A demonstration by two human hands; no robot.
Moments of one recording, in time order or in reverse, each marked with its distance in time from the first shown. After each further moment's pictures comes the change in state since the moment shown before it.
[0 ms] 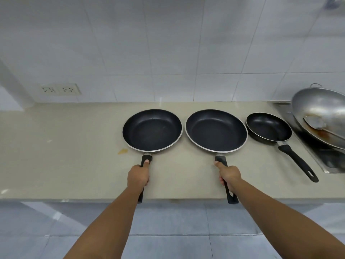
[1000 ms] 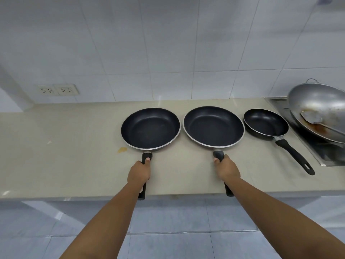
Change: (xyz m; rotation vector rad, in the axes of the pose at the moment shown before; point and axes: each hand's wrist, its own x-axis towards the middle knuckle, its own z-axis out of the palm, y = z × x) left_hand -0.012 0.010 -0.003 0.222 -0.059 0.032; right_hand -0.018 -0.006 -0.001 -0.480 0.085 -0.261
